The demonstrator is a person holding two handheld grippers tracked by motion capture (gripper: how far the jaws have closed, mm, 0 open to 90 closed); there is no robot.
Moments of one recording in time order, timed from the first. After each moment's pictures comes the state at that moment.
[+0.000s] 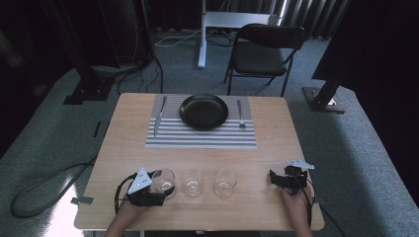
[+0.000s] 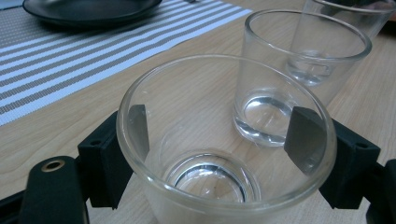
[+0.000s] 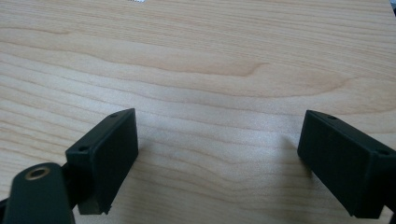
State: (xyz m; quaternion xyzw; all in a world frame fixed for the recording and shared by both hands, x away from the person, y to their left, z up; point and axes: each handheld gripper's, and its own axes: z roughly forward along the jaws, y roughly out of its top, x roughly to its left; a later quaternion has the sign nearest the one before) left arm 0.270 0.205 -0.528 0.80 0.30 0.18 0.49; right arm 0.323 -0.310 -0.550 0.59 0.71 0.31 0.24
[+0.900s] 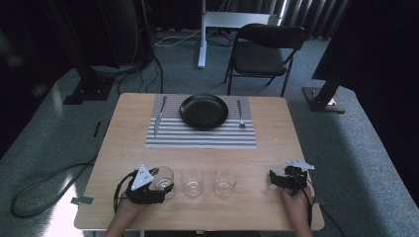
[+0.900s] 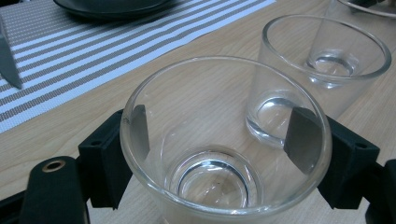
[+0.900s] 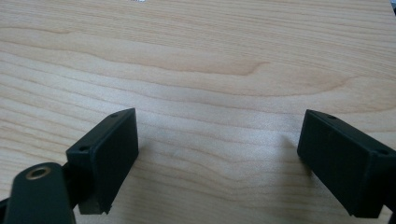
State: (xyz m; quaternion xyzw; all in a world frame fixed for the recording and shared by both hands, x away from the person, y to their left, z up) left arm 0.269 0.199 -0.508 0.80 0.34 0.19 0.44; right arm 0.322 -0.310 -0.550 0.59 0.71 0.31 0.24
